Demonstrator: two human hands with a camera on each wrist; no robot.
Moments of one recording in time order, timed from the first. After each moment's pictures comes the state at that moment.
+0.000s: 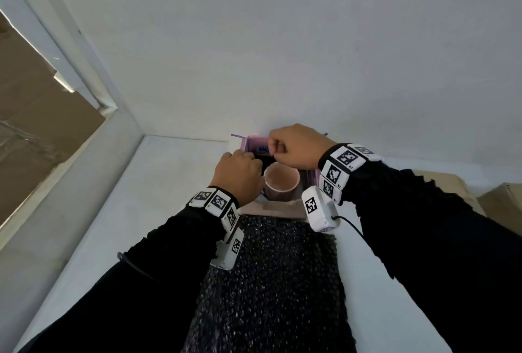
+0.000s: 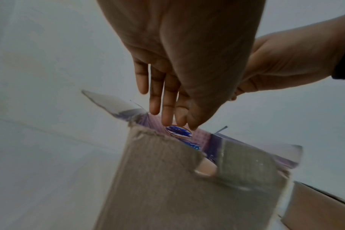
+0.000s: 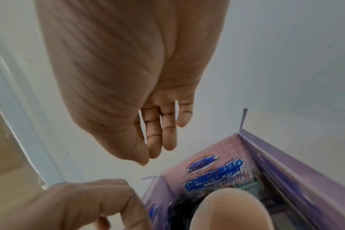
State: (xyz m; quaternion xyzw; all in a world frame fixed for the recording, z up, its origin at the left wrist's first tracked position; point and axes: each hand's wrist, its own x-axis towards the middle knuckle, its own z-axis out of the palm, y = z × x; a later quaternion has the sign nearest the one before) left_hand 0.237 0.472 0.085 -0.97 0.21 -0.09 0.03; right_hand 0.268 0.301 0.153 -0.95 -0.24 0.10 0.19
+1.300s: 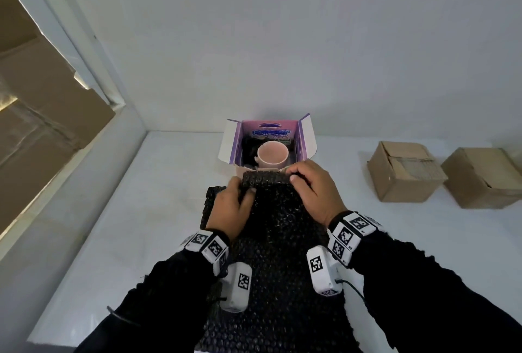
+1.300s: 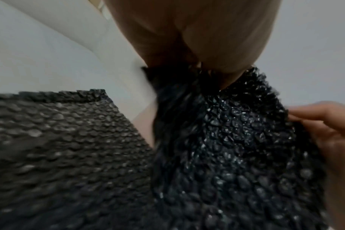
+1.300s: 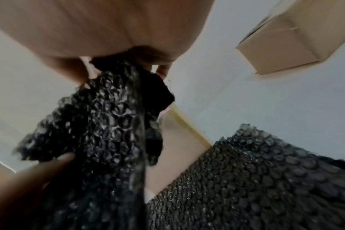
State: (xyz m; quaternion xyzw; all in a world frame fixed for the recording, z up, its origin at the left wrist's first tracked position) left_hand 0.091 0.482 0.059 -0.89 0.07 -0.06 -0.44; right_hand 0.097 0.276 0.076 -0.87 -0.13 -0.14 0.46
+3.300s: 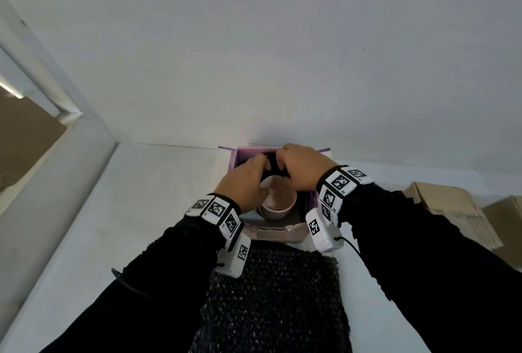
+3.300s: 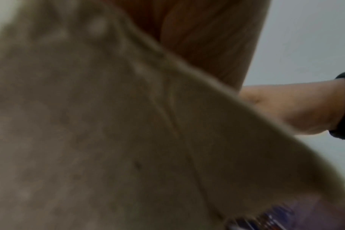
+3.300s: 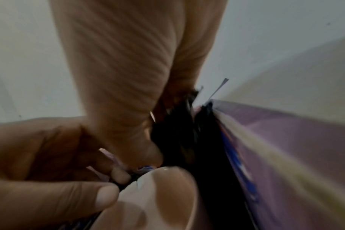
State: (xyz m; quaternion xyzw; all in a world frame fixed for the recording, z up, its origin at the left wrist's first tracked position) left_hand 0.293 0.457 0.055 -0.95 0.20 0.06 -0.24; right_hand 0.311 0.288 0.101 -0.97 -0.21 0.11 0.07
